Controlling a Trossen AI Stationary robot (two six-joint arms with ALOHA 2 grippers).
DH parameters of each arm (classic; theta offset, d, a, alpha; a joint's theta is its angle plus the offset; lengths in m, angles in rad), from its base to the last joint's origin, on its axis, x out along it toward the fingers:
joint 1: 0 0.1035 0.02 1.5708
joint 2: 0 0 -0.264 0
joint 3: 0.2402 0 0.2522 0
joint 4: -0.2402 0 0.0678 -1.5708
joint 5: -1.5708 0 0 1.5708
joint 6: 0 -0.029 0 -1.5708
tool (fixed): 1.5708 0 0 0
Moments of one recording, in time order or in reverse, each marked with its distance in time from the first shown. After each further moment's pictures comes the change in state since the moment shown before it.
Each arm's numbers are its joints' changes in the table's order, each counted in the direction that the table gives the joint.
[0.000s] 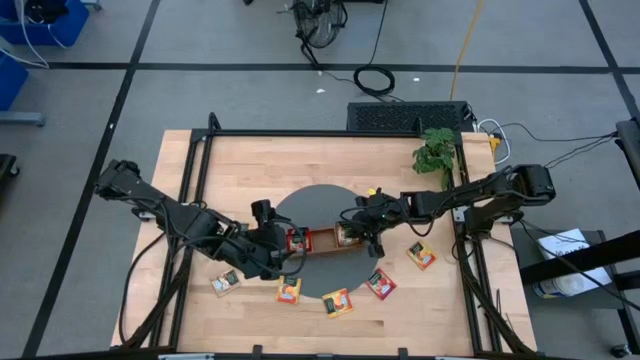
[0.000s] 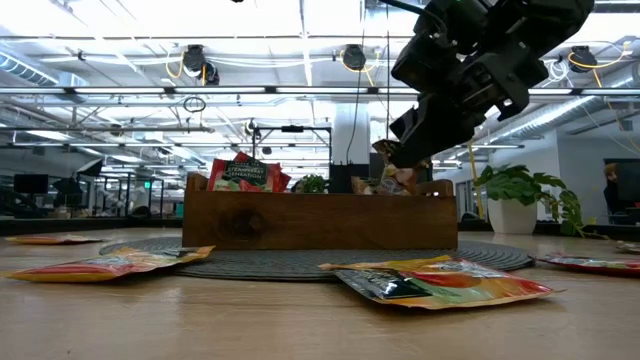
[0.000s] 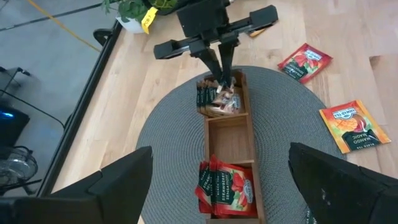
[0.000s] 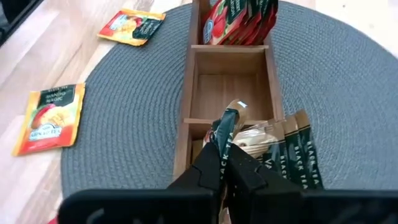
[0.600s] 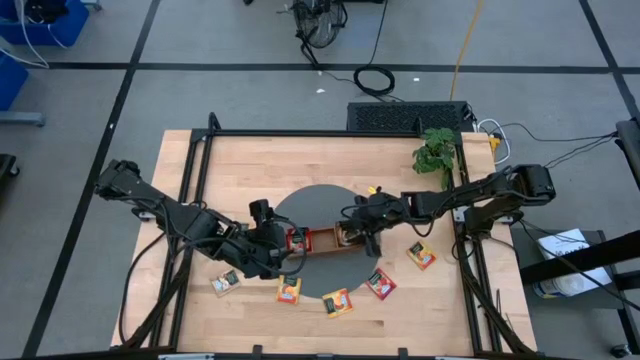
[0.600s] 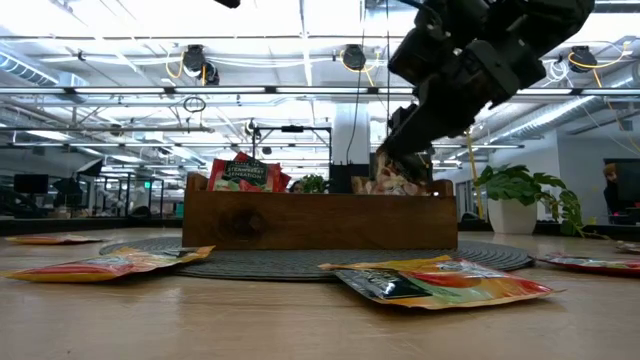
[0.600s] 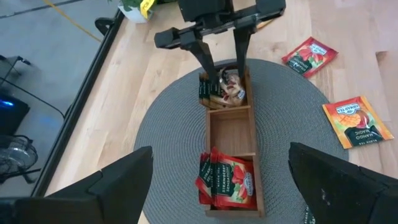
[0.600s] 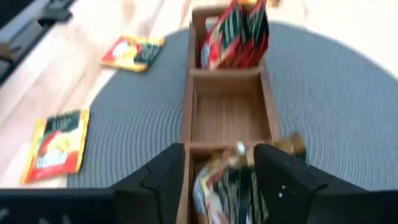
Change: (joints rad) left arm 0.000 -0.001 0.000 -0.038 0.000 0.048; right arm 0.005 0.000 0.000 0.062 -0.004 -0.062
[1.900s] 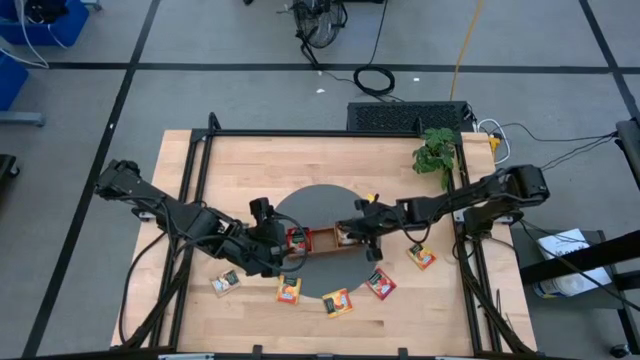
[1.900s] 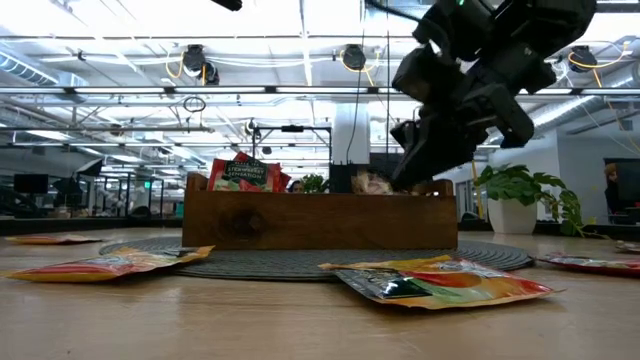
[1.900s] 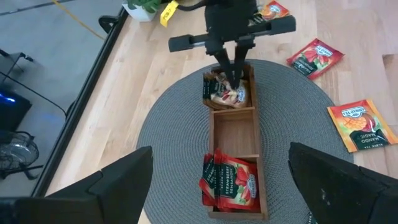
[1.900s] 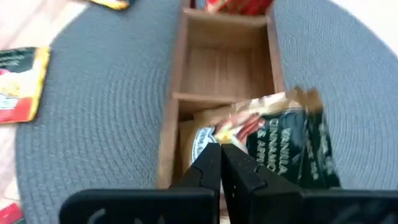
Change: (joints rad) left arm 0.014 0.000 0.000 0.002 0.001 0.005; right arm 0.048 -0.056 0.000 -0.063 -0.130 0.120
